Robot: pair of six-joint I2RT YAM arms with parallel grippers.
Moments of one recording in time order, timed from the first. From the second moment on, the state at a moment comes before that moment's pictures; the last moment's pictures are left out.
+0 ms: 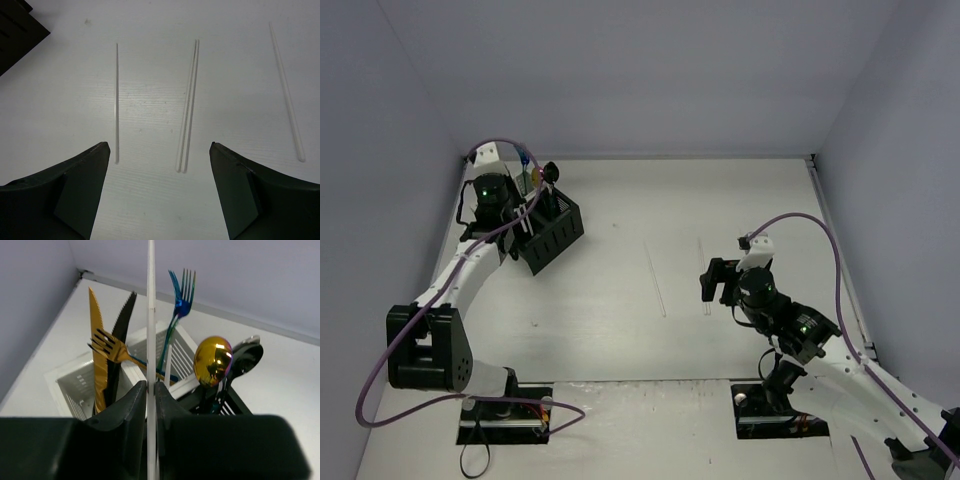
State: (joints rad) left arm -0.06 1.40 1.00 0.17 -0.27 -0.20; right arm 0.75 0.68 0.60 -0.42 0.42 0.47
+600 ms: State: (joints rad) left arm -0.43 1.26 1.13 -0.28 -0.38 -0.39; right arm 0.75 0.71 0.60 -0.42 0.44 0.47
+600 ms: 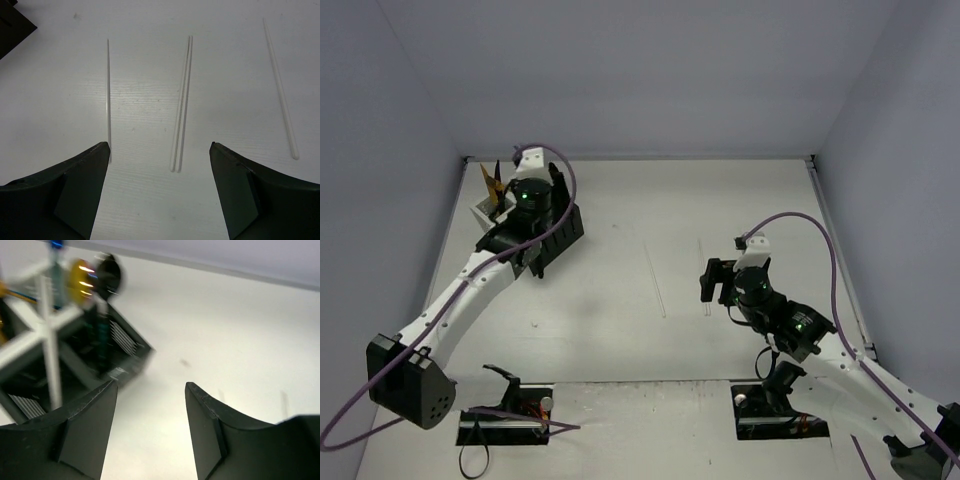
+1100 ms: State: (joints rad) left arm -0.83 1.84 1.40 -0.63 -0.24 -0.75; right arm 0.75 0.71 0.60 -0.42 0.45 0.49
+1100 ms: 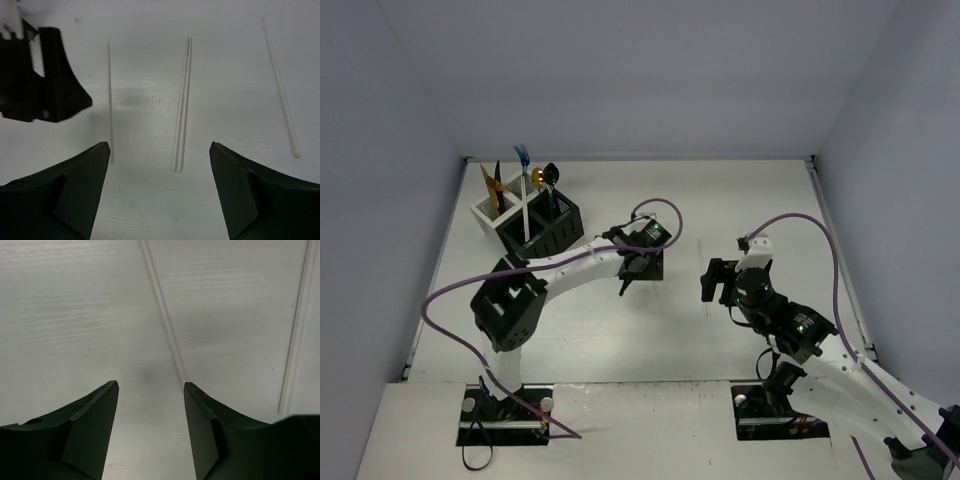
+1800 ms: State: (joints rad) left arm -0.87 2.12 1.63 -0.74 -0.26 -0.88; right arm 0.75 0.63 0.58 -0.43 0.45 0.50
